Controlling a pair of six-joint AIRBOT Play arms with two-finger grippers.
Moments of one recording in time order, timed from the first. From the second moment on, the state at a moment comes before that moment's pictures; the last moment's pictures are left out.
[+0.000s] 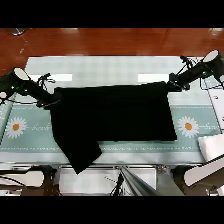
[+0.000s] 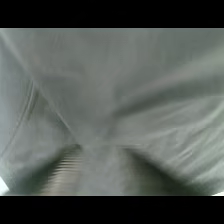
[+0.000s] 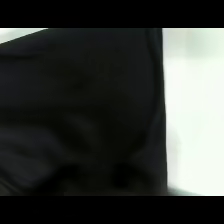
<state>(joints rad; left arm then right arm) 0.13 -1.55 1.15 1.19 -1.34 -1.43 -0.21 -1.83 1.61 -1.08 1.45 1.42</state>
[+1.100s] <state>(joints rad) 0.48 -0.98 0.43 1.02 -1.34 -1.39 -0.19 -1.19 0.82 -0.63 1.16 1.11</state>
